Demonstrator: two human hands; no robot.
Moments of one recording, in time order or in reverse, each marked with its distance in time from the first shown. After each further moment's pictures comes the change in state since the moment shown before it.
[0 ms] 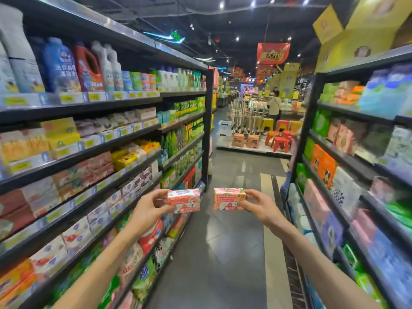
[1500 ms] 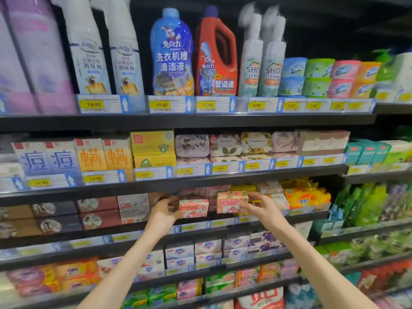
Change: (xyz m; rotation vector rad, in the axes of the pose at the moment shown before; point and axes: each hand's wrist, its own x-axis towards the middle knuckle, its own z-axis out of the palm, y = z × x) left_hand 0.214 -0.210 -0.188 0.340 1.011 -0.673; right_hand 0.536 -0.002 0.416 0.036 -0.868 -0.419
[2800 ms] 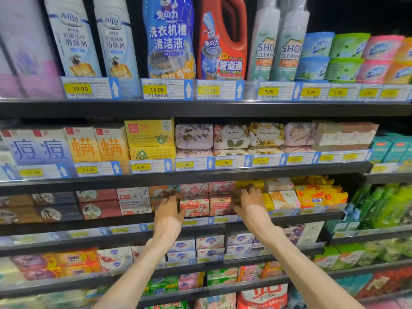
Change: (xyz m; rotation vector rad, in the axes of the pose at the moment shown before) left_hand 0.004 -0.011 0.041 0.392 0.203 -0.026; right_hand 0.037 0.016 0.060 -0.788 0.135 -0.229
